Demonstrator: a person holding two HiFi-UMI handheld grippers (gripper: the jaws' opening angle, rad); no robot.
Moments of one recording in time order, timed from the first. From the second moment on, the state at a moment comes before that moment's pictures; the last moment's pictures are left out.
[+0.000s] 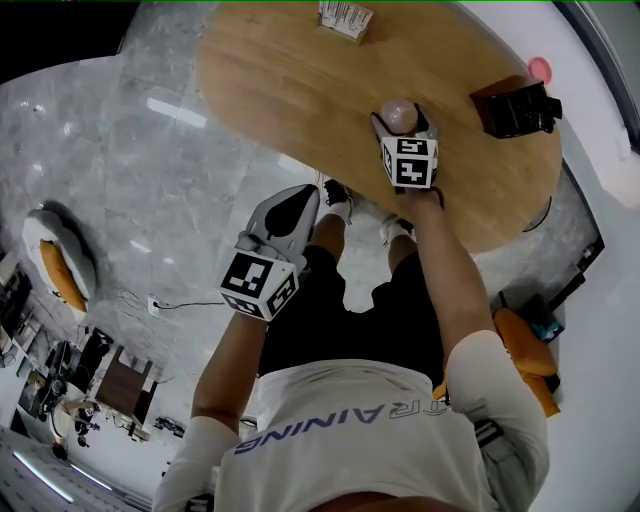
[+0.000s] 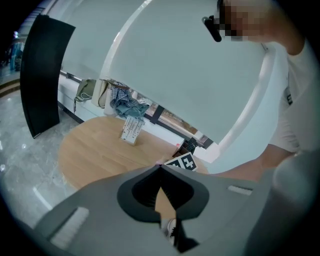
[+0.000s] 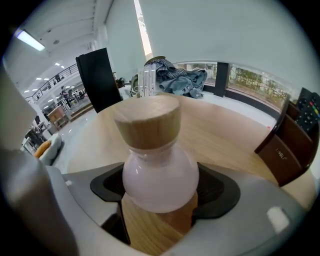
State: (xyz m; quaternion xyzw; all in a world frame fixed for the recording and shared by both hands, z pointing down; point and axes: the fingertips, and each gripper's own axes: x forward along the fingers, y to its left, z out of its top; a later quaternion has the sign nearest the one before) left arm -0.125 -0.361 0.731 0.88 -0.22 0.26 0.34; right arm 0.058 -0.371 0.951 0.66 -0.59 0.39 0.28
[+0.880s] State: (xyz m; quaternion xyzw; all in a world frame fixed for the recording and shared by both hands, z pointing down) left arm -0.083 -0.315 0.598 0.91 -0.22 0.19 0.31; right arm 0.071 -0.288 0.759 0.65 -0.65 0.36 0.16
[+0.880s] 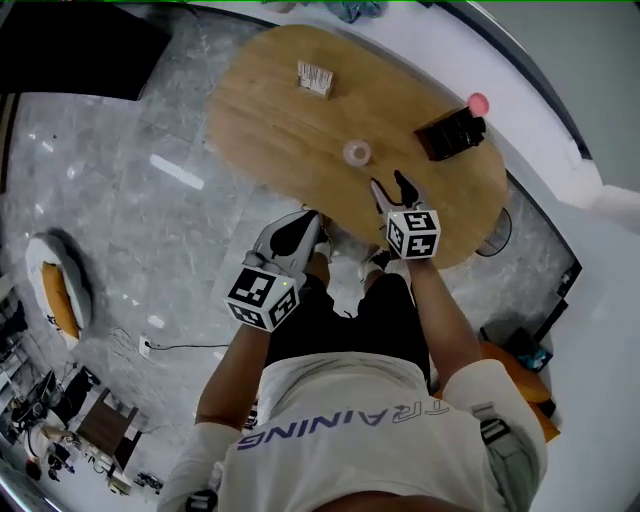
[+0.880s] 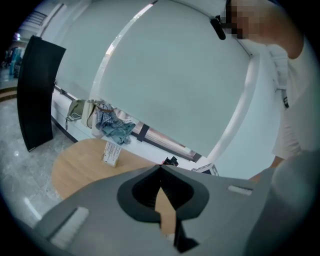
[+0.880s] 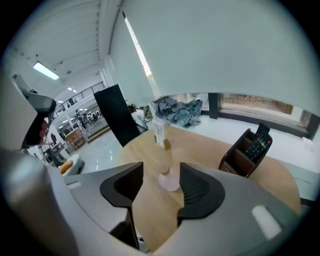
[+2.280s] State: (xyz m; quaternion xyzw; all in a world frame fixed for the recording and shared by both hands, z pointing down) left arm -0.003 -0.308 0.321 0.97 -0.22 0.05 0.13; right arm 0.143 -0.261 0.302 0.68 -0.73 0.08 0.04
